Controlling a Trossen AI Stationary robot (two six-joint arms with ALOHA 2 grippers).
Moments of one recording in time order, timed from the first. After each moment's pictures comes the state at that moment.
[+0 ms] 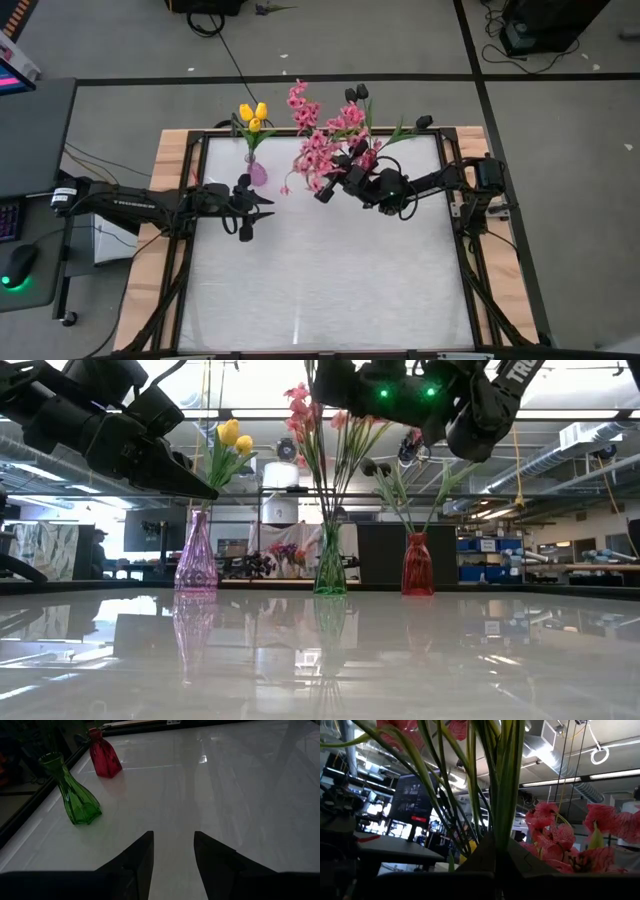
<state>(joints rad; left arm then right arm) 0.05 0.82 0.28 0.16 -0.10 0.09 -0.08 1.83 0.90 1.50 0.39 -0.50</state>
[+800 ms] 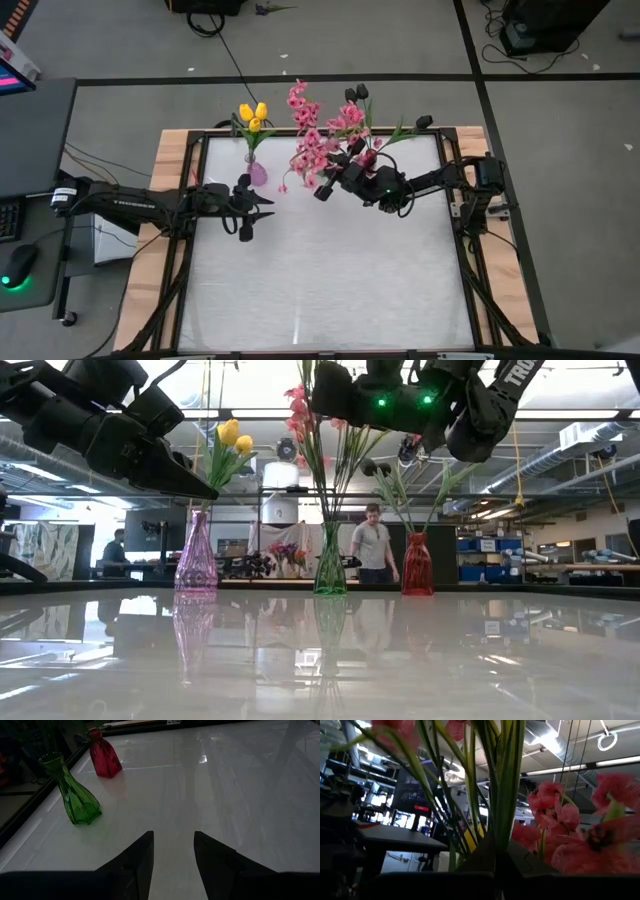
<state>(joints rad) 0.05 0.82 0.28 0.16 -0.10 0.09 -0.10 1.83 0.90 1.43 0.38 -0.45</state>
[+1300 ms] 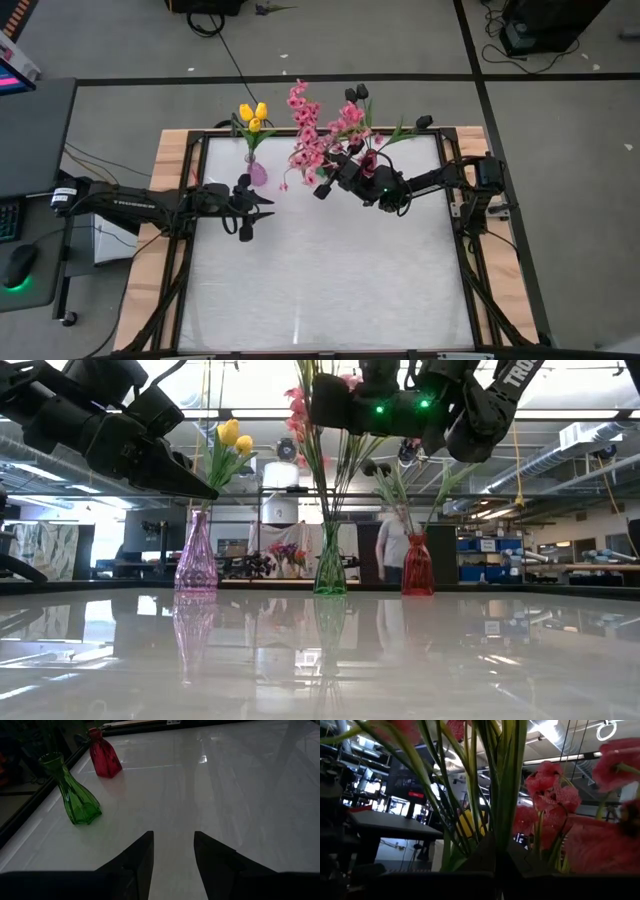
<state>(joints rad) 0.05 0.82 0.28 0.16 -0.10 0.09 -0.11 1.83 0.90 1.38 0.42 -0.44</state>
